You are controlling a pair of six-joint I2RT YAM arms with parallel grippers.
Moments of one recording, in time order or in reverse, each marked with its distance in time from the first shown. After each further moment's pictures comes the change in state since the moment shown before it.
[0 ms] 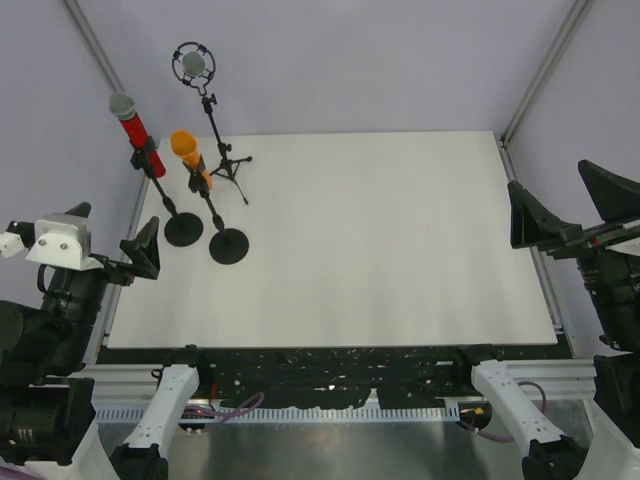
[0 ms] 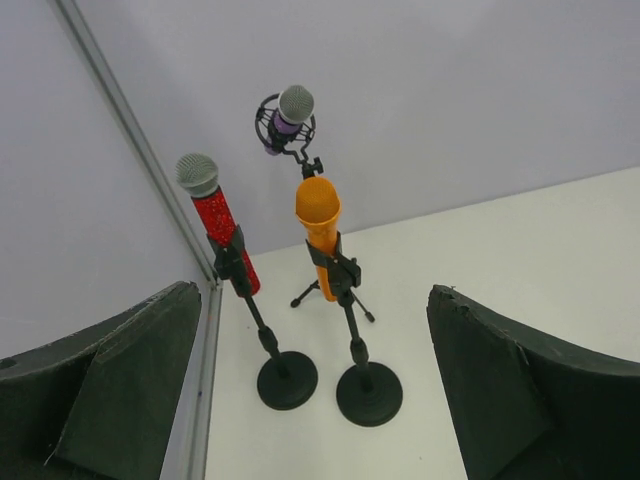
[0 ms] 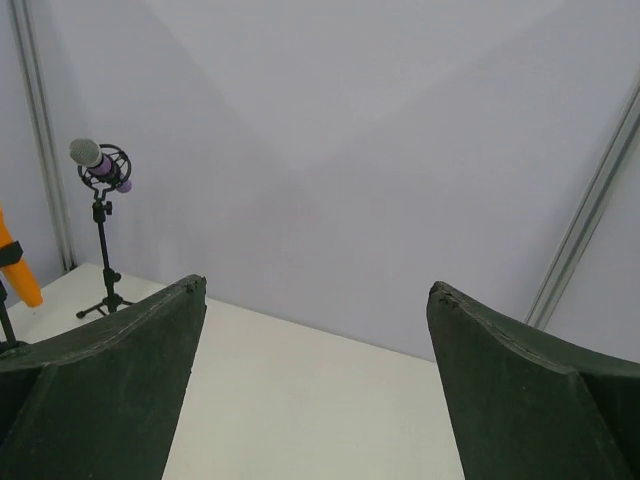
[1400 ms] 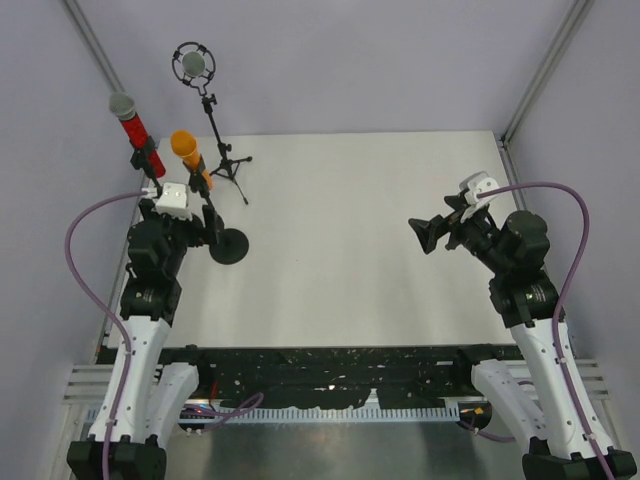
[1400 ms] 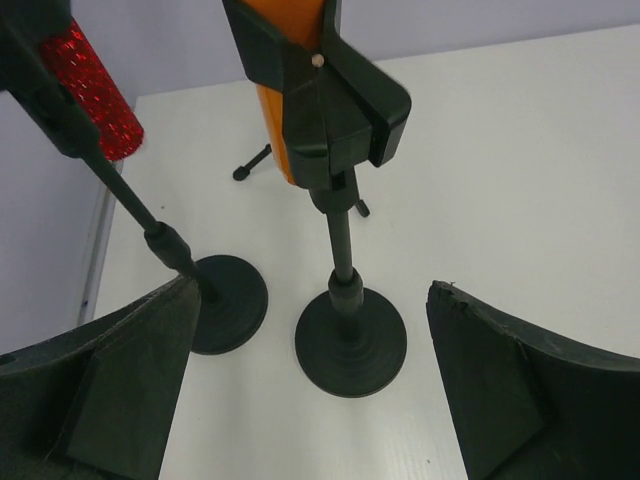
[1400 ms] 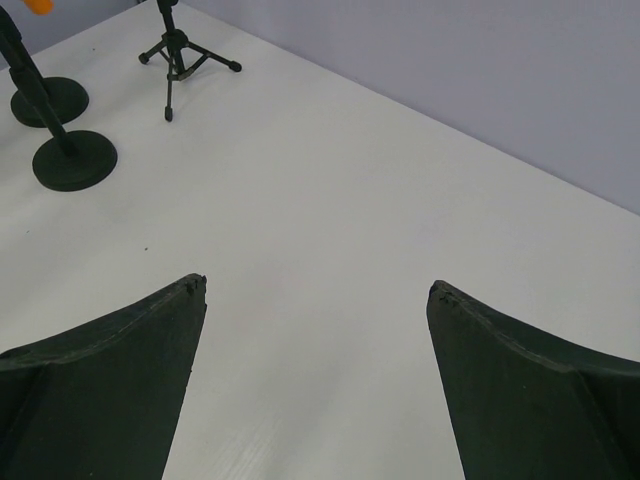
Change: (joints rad) left arm 0.000 0.031 -1.021 0.724 -0.068 -0.076; right arm -0.001 -0.004 -0.854 0.346 -0.278 -0.050
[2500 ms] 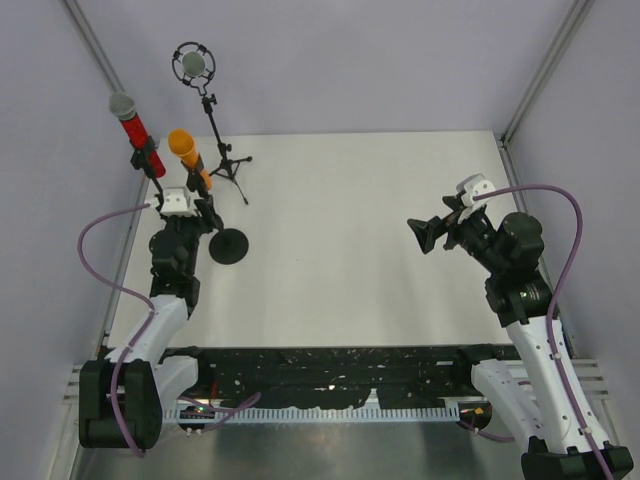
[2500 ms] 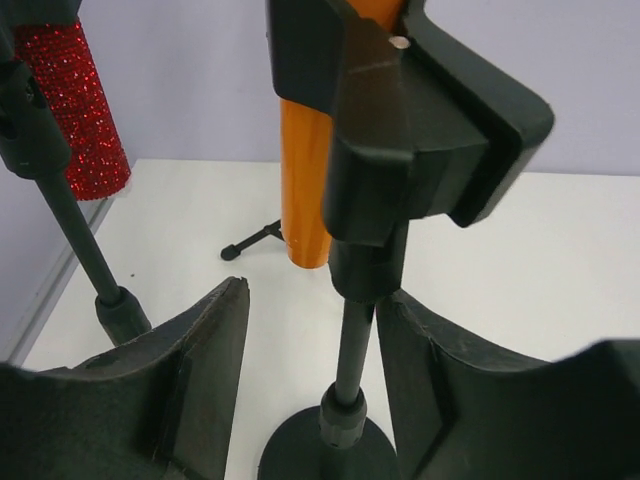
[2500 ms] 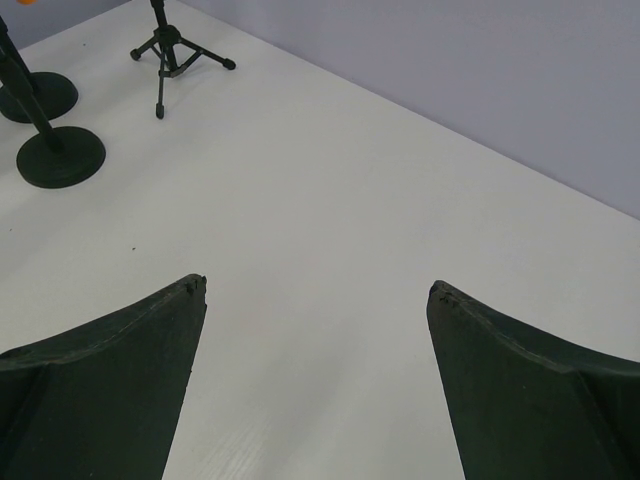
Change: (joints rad) left arm 0.000 0.306 -0.332 0.907 -0.090 -0.137; right arm -0.009 0.008 -0.069 0.085 -0.011 -0.013
